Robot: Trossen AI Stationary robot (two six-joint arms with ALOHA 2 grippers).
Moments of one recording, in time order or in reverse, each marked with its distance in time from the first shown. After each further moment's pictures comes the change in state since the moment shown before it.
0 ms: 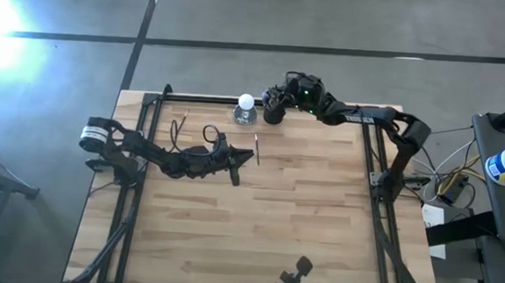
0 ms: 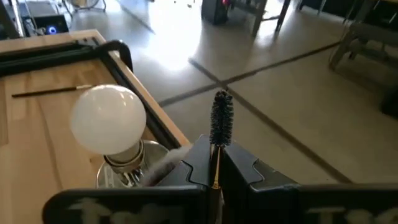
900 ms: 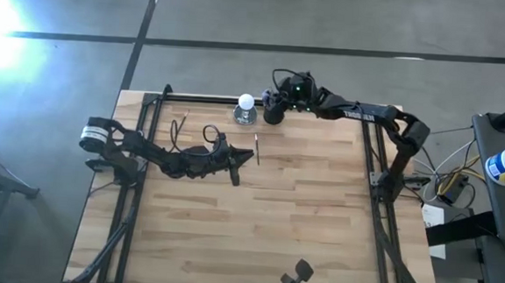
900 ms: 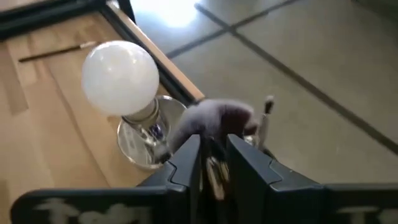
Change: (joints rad) left arm 0.001 0.000 0.000 0.000 0.001 0.000; right arm 0.020 -0.007 0.142 -0.395 0.016 0.097
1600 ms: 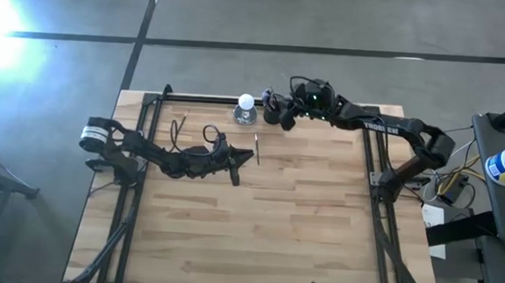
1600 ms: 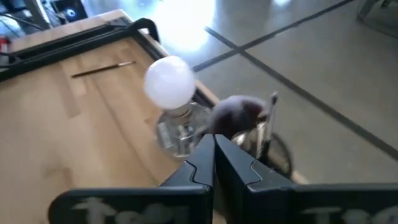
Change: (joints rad) left arm -0.001 0.000 0.000 0.000 0.000 0.000; right arm 0.071 -0.251 -0.200 0.045 0.002 0.045
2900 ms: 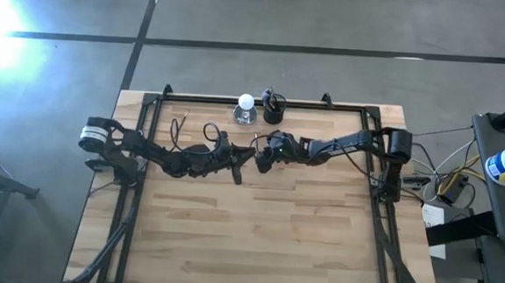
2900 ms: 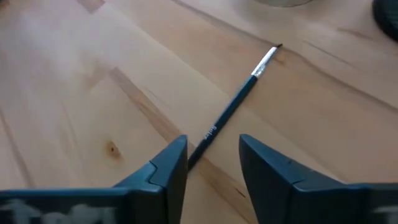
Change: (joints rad) left arm 0.002 -0.005 0.037 -0.003 -0.006 0.009; right arm 0.332 0.360 -0.078 0.171 0.182 0.510
